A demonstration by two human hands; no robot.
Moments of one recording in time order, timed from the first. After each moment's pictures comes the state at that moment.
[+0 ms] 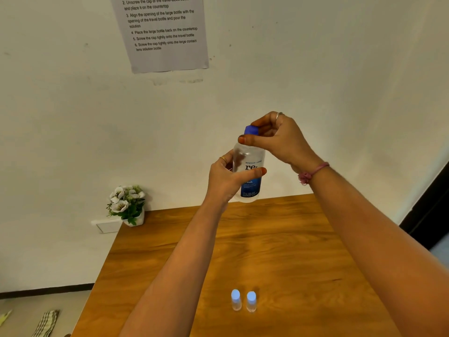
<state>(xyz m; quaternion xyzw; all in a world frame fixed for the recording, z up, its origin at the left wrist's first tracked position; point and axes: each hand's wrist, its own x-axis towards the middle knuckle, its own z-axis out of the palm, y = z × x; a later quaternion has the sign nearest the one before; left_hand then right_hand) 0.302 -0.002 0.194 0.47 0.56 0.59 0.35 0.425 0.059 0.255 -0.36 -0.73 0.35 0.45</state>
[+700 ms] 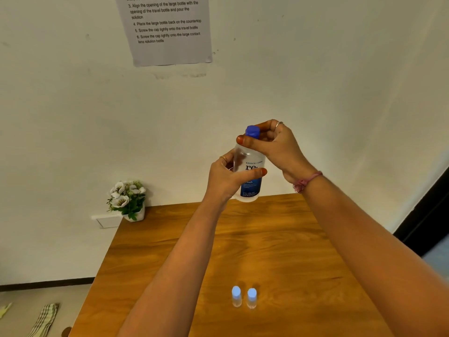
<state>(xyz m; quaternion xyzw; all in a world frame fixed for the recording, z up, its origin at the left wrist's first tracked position) 0.294 -0.003 0.187 0.48 0.55 0.58 0.36 0.409 0.053 0.233 -0.35 -0.67 0.45 0.48</state>
